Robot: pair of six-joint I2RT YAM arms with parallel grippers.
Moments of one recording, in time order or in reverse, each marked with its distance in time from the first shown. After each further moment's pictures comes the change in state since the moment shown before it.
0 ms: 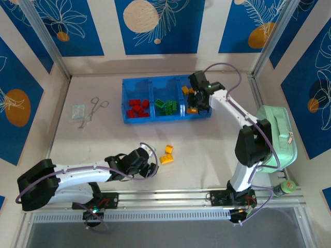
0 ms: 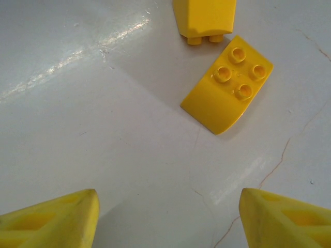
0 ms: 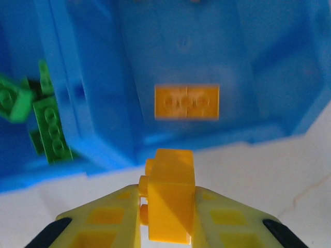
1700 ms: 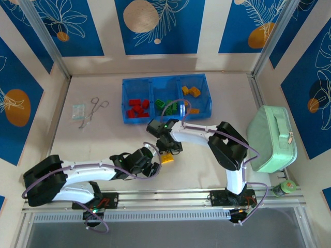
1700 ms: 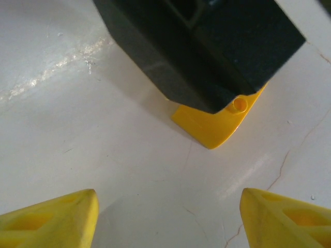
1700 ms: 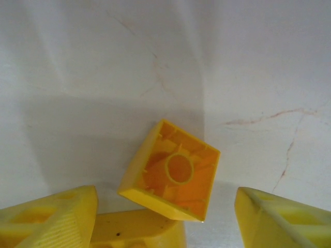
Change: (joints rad) left arm -0.010 0.083 0.036 0.033 -0.007 0.003; right arm 0.535 0.119 -0.286 0.012 0.007 0.217
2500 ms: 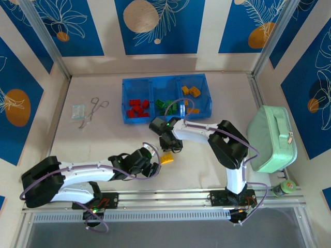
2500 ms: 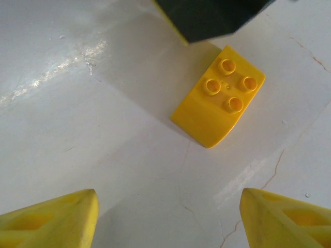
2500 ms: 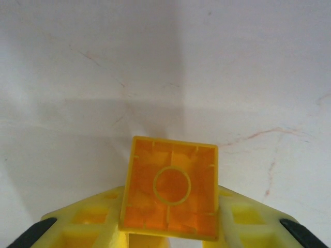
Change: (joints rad) left arm -0.003 -0.027 -0.013 0.008 0.000 -0.003; right arm -0.047 -0.017 -0.010 0.018 0.010 0.002
